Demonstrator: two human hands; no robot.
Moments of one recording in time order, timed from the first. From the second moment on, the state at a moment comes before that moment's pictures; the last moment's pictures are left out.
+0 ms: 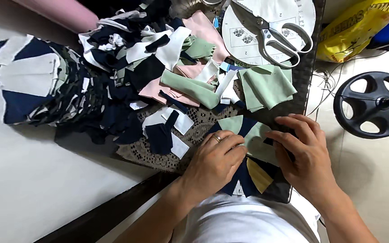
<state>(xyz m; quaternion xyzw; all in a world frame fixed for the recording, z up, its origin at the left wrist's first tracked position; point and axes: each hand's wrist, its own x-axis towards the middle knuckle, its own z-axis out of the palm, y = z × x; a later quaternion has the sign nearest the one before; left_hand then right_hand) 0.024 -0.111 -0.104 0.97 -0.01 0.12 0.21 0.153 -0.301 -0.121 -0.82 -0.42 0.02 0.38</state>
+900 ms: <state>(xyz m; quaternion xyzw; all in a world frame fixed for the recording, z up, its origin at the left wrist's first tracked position) 0.066 -0.118 -0.073 0.92 0.18 -0.01 0.35 0.131 -0.283 -0.104 -0.87 -0.34 0.02 0.35</state>
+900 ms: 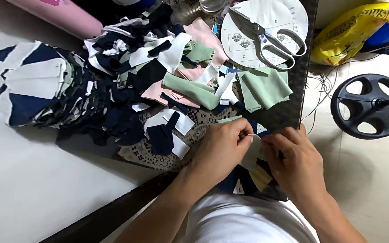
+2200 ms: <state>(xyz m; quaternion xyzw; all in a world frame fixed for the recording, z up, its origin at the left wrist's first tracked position) 0.091 -0.123 -0.089 0.96 0.15 0.06 0.24 0.140 -0.289 -0.123 -0.87 -0.36 -0.04 0.34</state>
